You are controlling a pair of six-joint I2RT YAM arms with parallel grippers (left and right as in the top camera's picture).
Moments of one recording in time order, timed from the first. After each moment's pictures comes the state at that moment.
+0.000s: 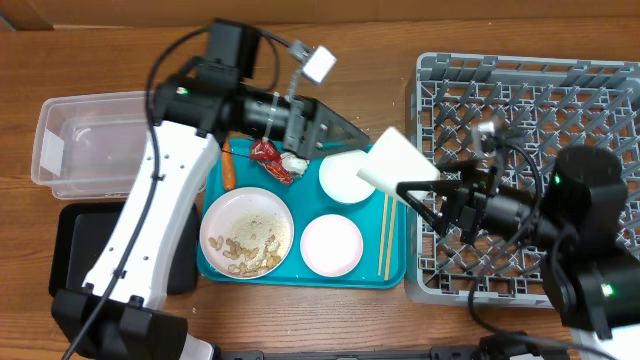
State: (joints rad) left arm -0.26 1.67 1.71 -1.04 1.34 -0.04; right arm 0.16 0.87 1.06 -0.64 -0.85 0.38
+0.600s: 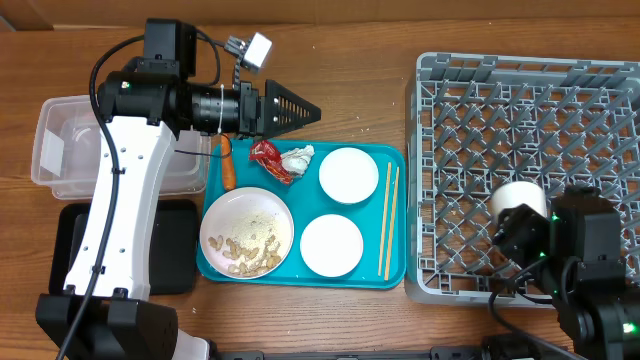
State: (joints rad) left arm -0.09 1.67 1.71 -1.19 1.26 -0.07; right arm 0.07 0.78 1.06 -1.25 0.13 0.71
